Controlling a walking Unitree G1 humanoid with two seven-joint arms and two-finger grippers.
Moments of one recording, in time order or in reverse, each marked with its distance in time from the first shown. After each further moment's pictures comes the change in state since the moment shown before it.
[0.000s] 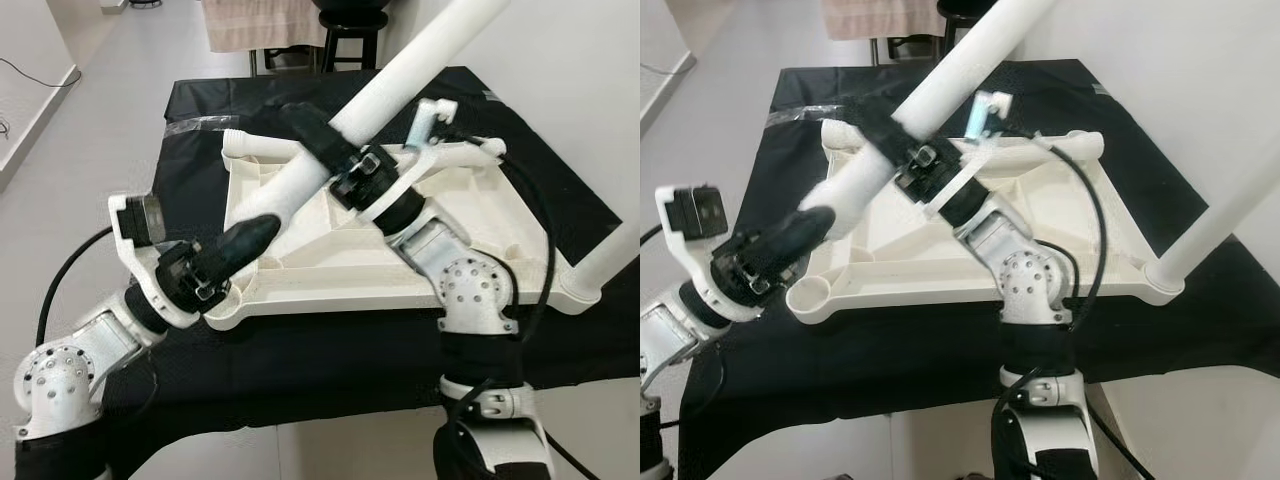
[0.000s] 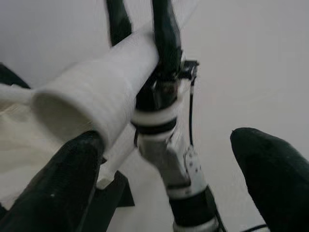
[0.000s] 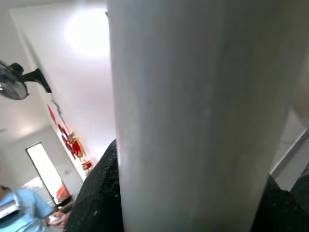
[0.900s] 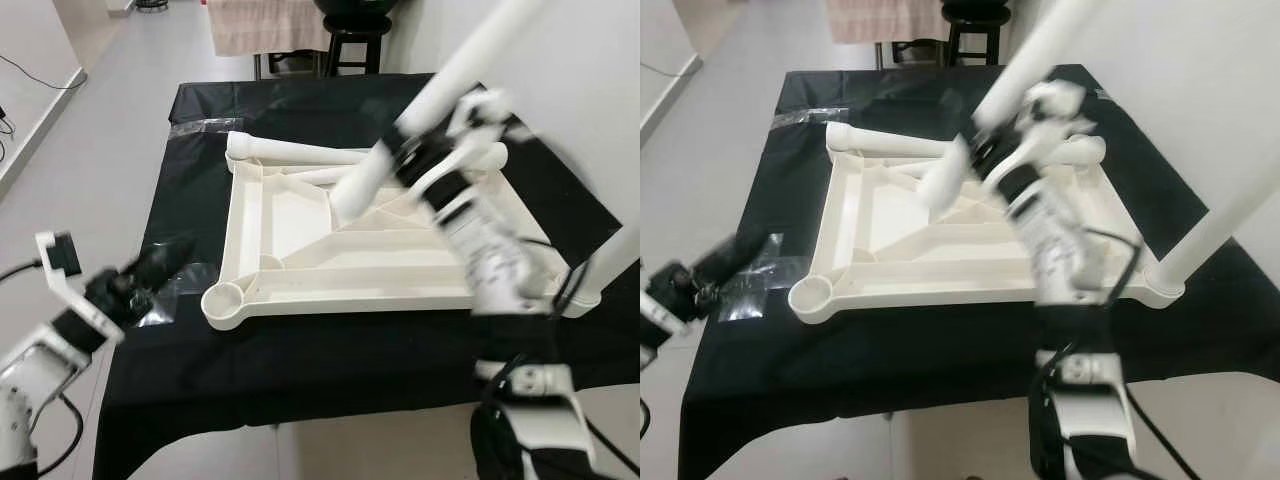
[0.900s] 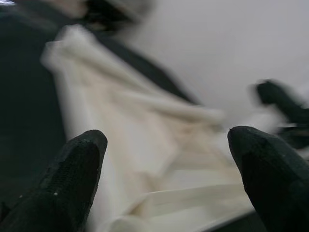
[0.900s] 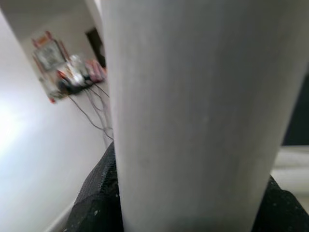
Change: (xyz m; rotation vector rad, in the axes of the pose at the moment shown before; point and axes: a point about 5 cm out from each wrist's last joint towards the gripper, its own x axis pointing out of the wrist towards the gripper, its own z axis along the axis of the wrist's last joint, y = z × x) left arm -0.063 0.039 0.030 0.312 -0.088 0.709; right arm -0.034 -0.059 -0.003 -0.401 0.163 -0.464
